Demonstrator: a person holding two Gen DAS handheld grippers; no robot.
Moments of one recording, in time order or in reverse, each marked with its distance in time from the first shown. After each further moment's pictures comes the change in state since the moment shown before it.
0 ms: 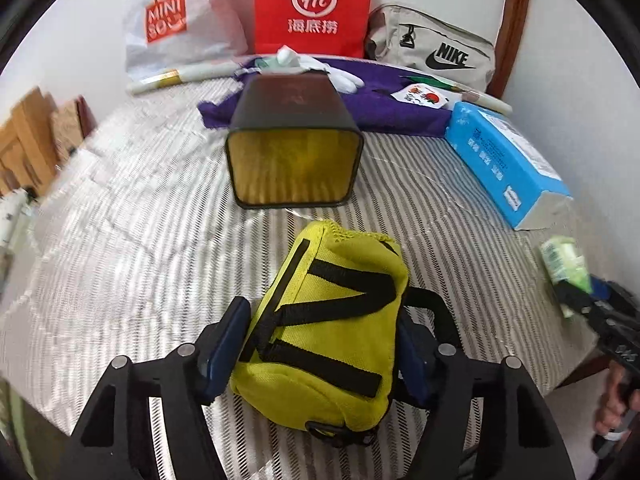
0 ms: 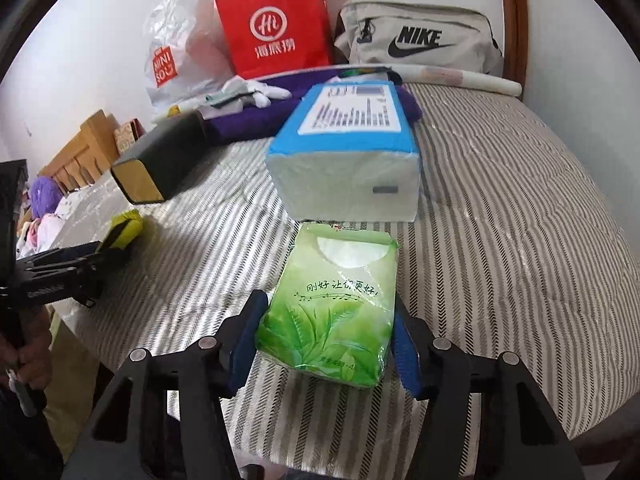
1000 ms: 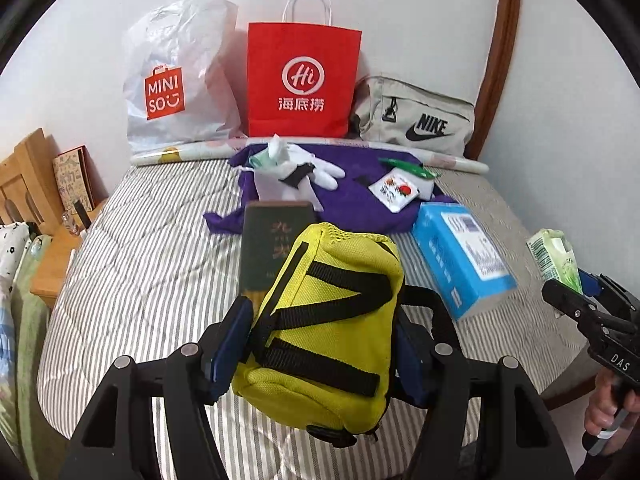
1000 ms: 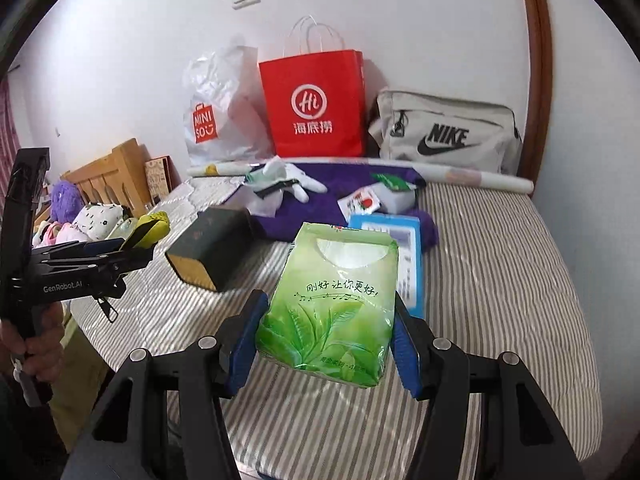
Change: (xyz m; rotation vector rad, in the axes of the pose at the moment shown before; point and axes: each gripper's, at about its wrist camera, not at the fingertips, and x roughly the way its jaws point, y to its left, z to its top) left arm -0.075 0.004 0.084 -0.018 -0.125 -0.071; right arm -0.069 0.030 0.088 -0.114 -0.154 0.041
